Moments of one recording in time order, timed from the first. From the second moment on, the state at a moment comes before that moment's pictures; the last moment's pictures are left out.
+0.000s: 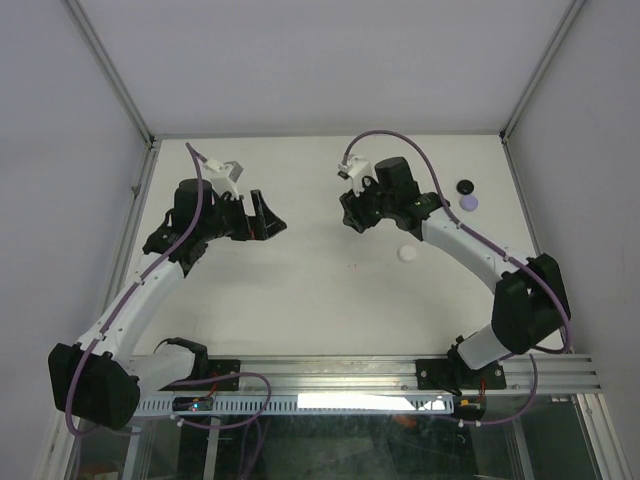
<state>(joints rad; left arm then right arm) -0.29 1.08 0.90 -0.33 0.41 -0.39 0.52 1.54 1.16 -0.32 -0.23 -0.21</state>
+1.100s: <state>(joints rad) -0.45 1.24 0.82 -0.04 0.77 -0.74 0.82 1.37 1.16 -0.42 -0.56 -0.87</state>
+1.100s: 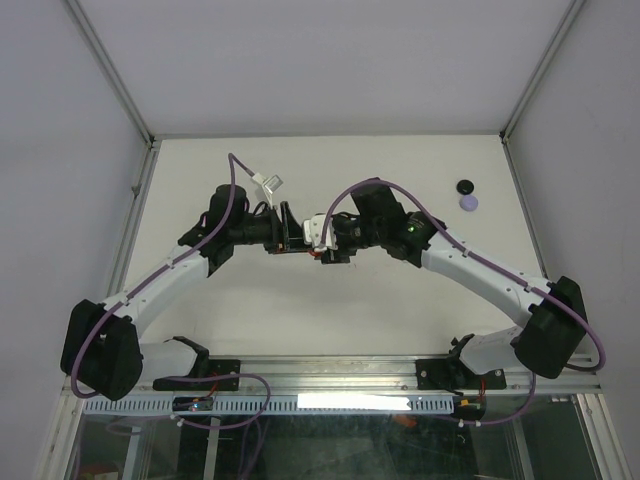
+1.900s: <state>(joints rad) -0.45 1.12 0.71 0.12 0.70 -0.76 0.77 1.31 1.11 -0.35 -0.56 -0.69</state>
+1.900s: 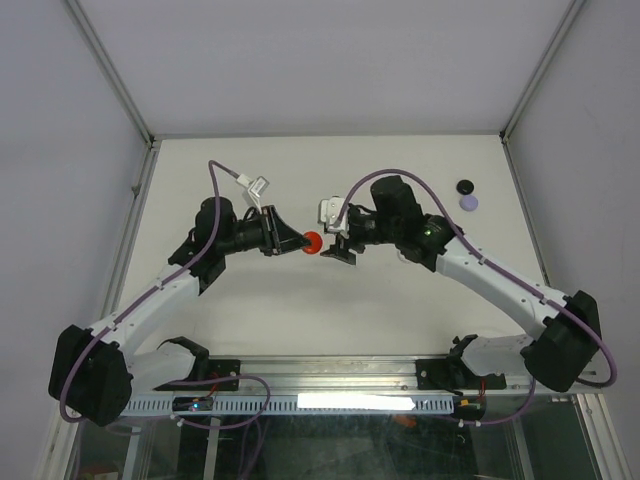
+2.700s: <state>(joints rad) -0.50 0.96 0.51 0.70 0.47 -0.89 0.72 1.14 0.58 0.76 -0.41 0.50</state>
